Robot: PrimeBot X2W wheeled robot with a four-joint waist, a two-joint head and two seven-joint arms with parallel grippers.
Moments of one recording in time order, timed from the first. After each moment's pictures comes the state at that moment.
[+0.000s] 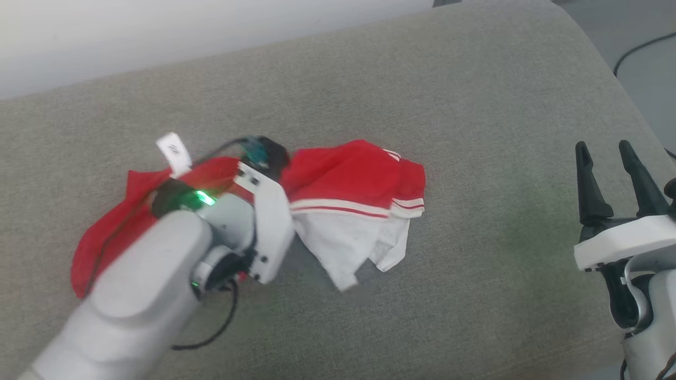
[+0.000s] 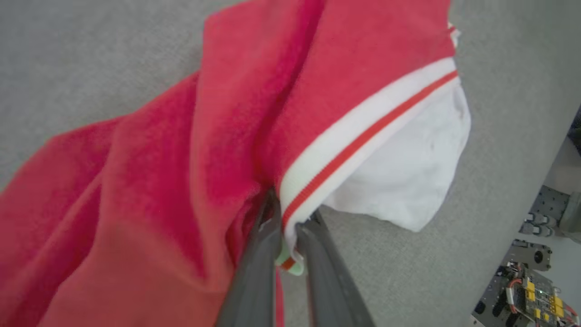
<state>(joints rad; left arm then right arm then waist) -0.72 0.41 -0.71 0.30 -0.72 -0.01 0.76 -0.33 -0.25 -0.05 0.29 0.36 0.13 -0.19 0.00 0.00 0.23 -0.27</state>
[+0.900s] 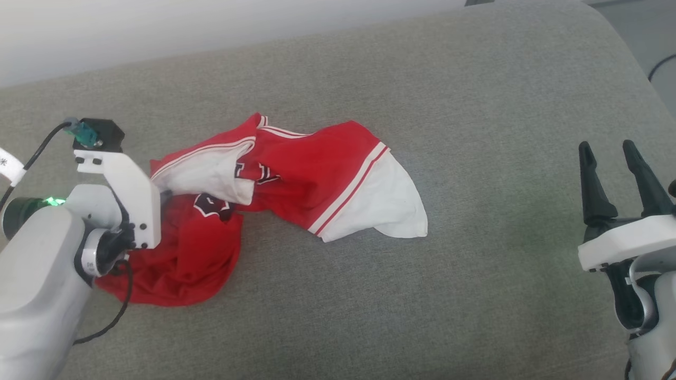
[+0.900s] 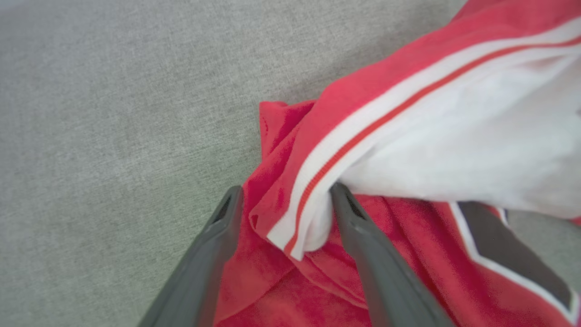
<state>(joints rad) -0.68 0.59 -0.51 0.46 -0.75 0.13 0.62 -0.32 -0.25 -0.06 0.26 0.36 0.13 -0.17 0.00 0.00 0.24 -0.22</state>
